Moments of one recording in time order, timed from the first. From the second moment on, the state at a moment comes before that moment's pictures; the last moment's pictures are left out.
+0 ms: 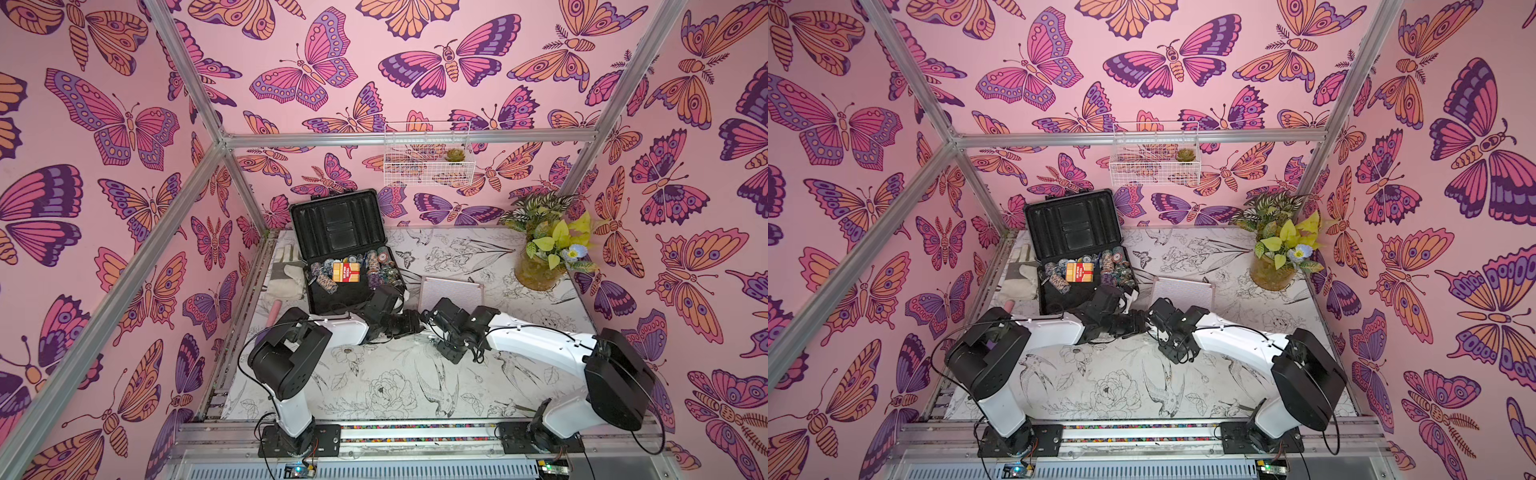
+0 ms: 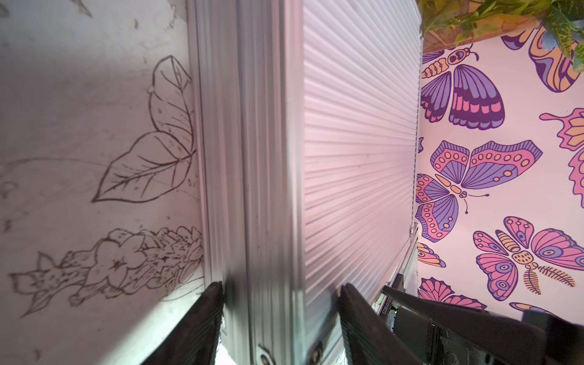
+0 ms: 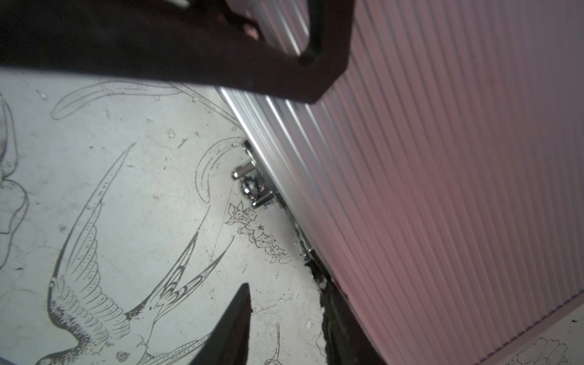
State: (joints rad) left arm -0.65 1.76 0.84 0.16 0.50 -0.80; right arm 0.86 1.52 0.97 -0.76 0.16 -0.03
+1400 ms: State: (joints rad) left arm -0.65 1.78 0.83 0.21 0.53 -0.82; right arm 0.96 1.51 0.94 -0.77 0.14 -0.05
